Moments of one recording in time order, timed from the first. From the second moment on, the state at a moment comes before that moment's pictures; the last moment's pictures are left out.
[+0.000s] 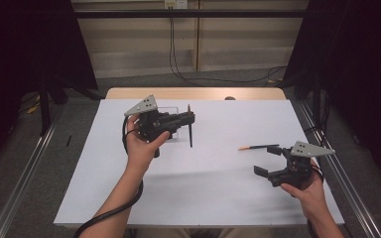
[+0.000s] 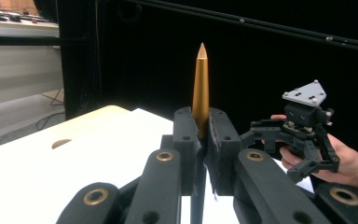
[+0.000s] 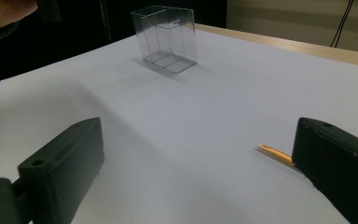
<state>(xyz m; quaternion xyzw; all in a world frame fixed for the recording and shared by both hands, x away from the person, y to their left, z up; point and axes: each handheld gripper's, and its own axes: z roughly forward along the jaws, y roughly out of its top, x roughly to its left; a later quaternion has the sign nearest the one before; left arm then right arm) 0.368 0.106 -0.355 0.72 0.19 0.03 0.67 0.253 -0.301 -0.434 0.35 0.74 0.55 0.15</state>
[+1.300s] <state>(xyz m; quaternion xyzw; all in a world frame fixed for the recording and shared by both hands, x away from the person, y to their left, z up) 0.406 0.123 -0.333 0.71 0.22 0.08 0.66 0.253 -0.299 -0.432 0.35 0.74 0.55 0.15</state>
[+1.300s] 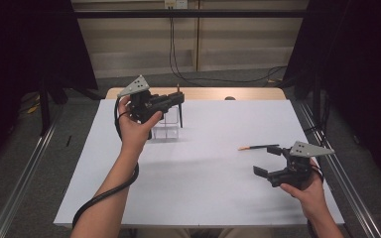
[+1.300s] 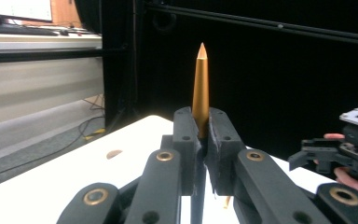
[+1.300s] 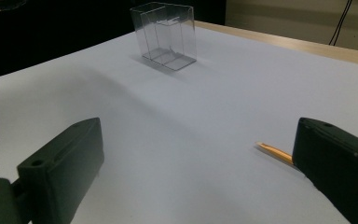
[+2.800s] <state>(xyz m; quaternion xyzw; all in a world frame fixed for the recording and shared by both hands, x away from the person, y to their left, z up) 0.445 0.134 -0.344 0.70 0.28 0.14 0.64 0.252 -0.299 -0.433 0.34 0.75 0.55 0.15</state>
